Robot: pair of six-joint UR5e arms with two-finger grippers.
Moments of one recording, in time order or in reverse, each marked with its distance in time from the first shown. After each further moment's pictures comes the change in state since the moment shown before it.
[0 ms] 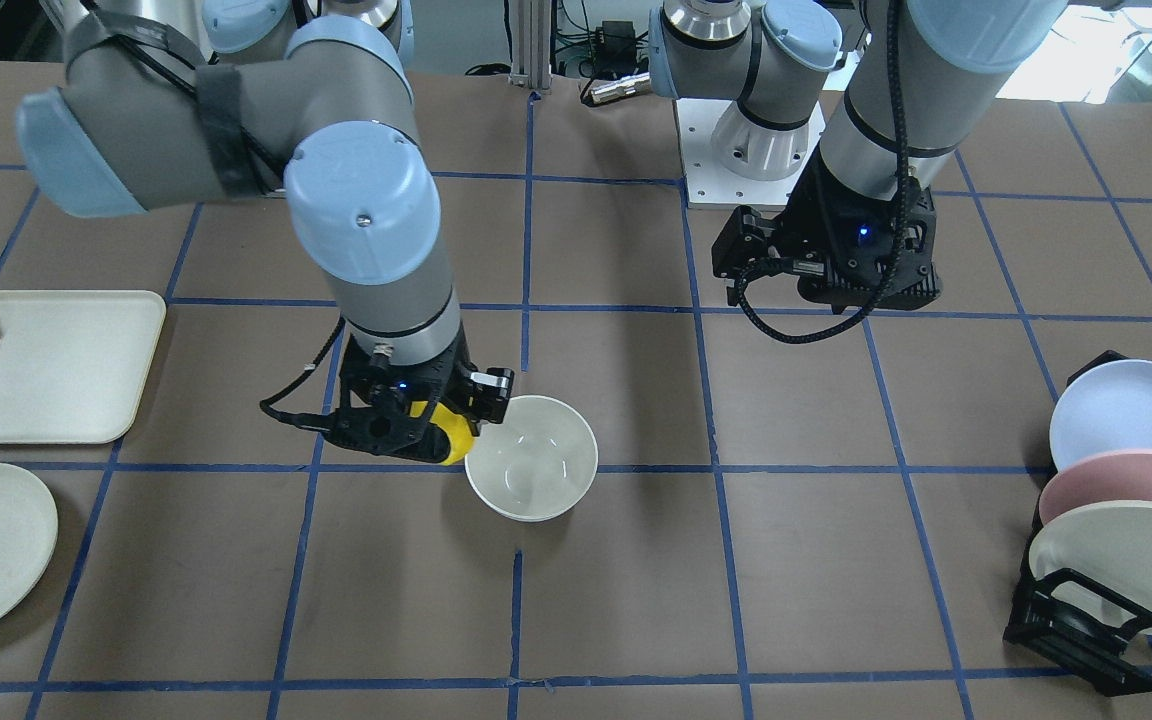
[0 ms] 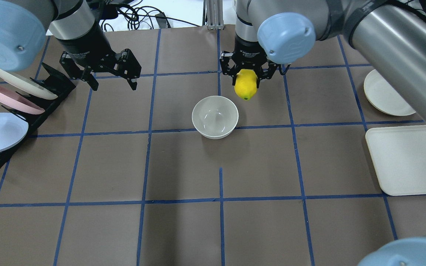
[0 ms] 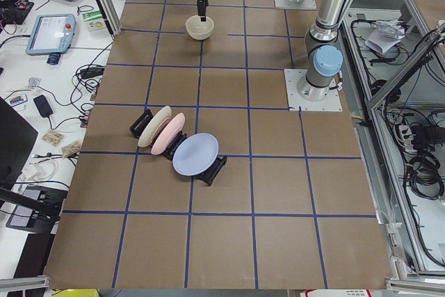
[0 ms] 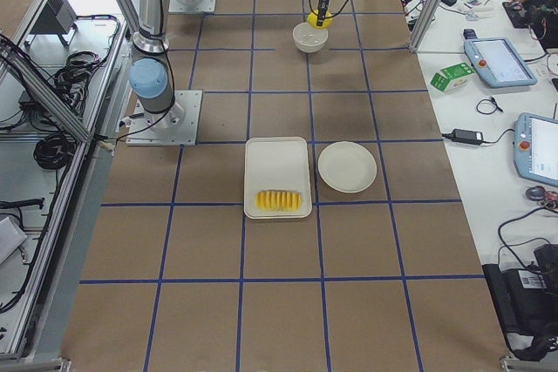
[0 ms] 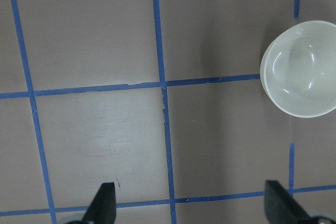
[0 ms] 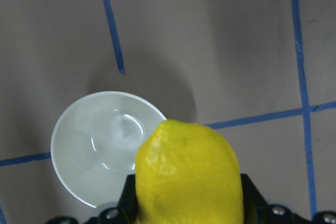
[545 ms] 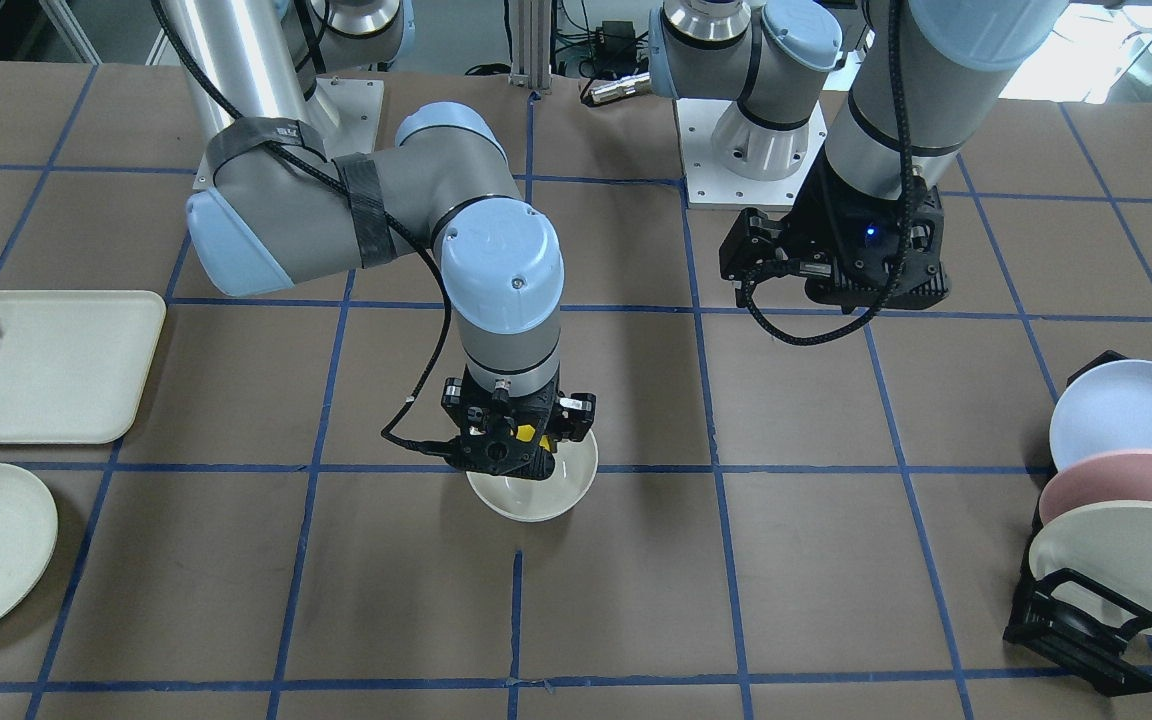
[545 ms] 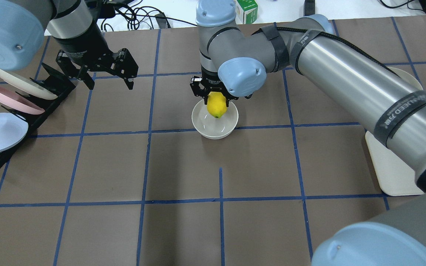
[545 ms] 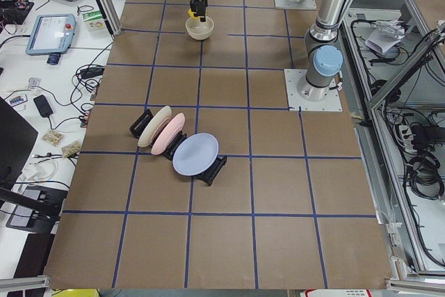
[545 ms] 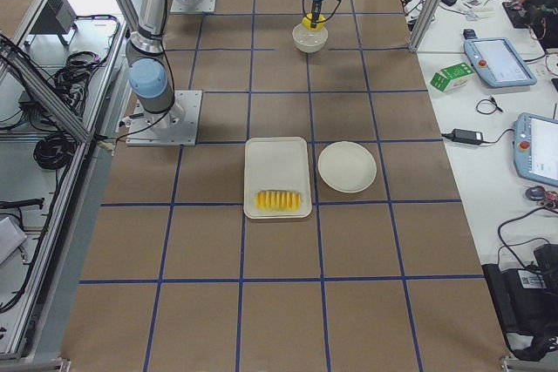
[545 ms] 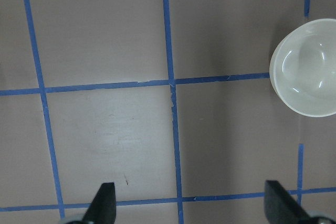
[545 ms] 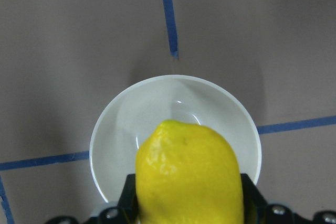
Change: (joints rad) left arm 0.001 -0.003 0.004 -0.001 0.025 -0.005; right arm 0.097 0.092 0.050 -0.152 0.005 0.068
